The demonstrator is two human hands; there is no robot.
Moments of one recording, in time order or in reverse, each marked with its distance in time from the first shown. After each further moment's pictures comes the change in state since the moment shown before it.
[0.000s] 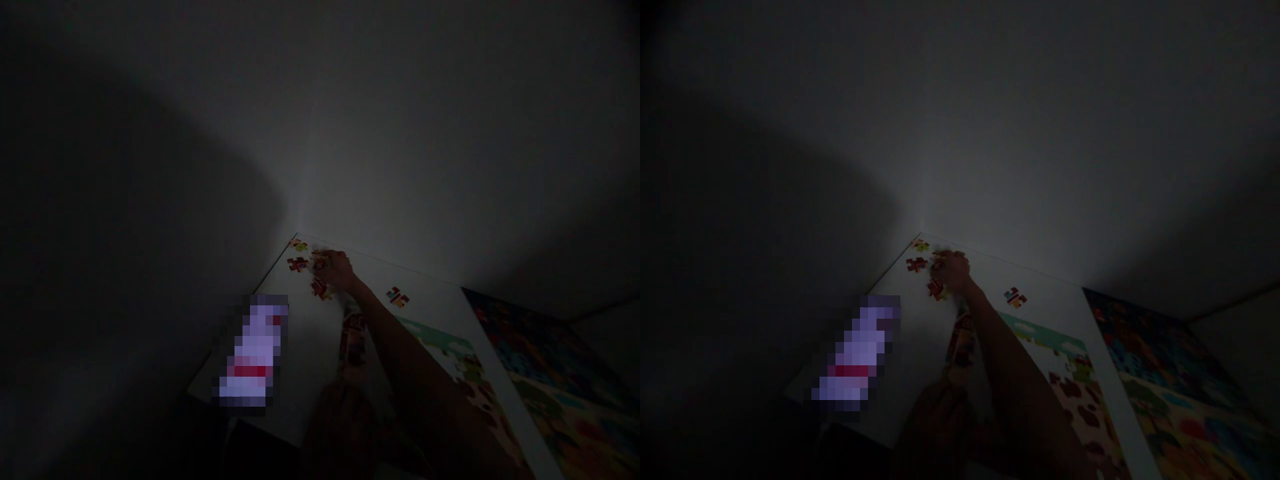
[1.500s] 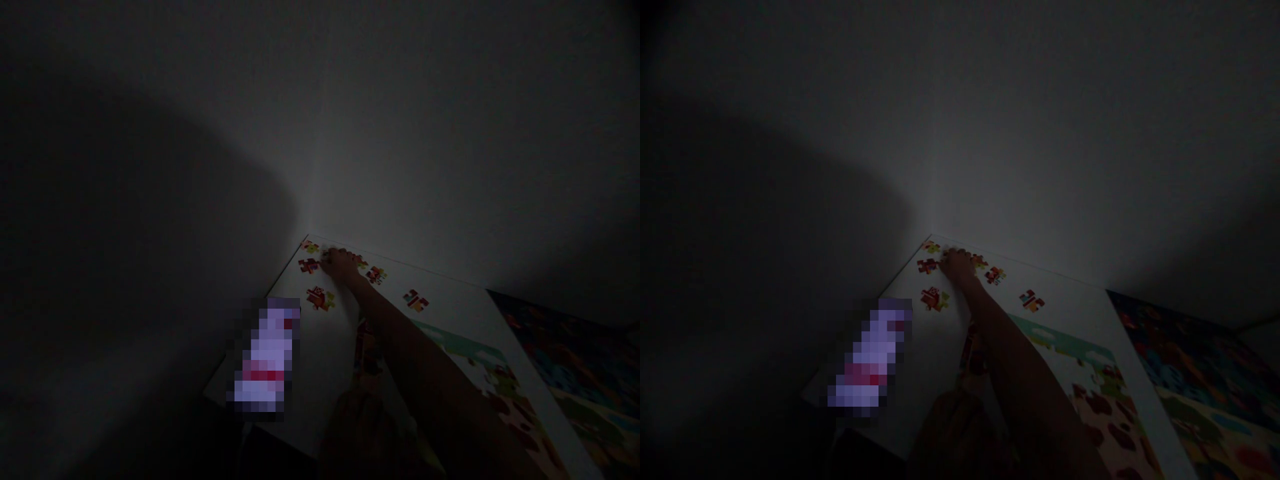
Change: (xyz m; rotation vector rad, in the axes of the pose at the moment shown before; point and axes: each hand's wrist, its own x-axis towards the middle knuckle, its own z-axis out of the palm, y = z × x) left_hand 0.004 -0.003 0.004 0.074 0.129 0.055; right_hand 0.024 -0.026 0.014 -0.199 -0.076 0.073
